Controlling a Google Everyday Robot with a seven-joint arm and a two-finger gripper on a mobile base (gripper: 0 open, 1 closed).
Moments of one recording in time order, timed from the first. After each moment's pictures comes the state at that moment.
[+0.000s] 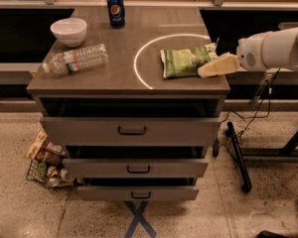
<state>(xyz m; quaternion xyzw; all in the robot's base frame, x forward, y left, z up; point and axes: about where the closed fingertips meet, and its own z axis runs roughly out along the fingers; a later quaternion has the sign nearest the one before) 0.669 -0.221 0.891 -0.32 0.81 0.11 0.48</state>
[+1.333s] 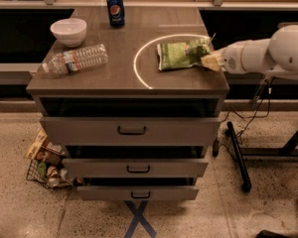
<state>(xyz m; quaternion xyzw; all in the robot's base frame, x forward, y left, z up) 0.731 -0.204 0.845 -0.30 0.80 0.13 0.49</state>
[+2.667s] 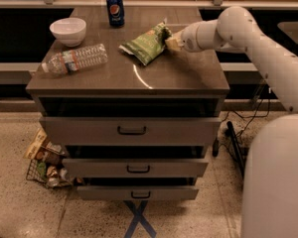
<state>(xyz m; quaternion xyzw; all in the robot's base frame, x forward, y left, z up) 0.835 -0.100 0.853 -0.37 0.76 0.15 0.51</state>
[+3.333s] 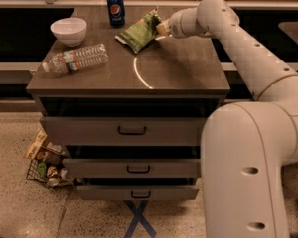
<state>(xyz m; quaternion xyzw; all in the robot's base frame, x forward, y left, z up) 0.906 -0.072 0.872 -0.34 0.76 0.12 0.53</state>
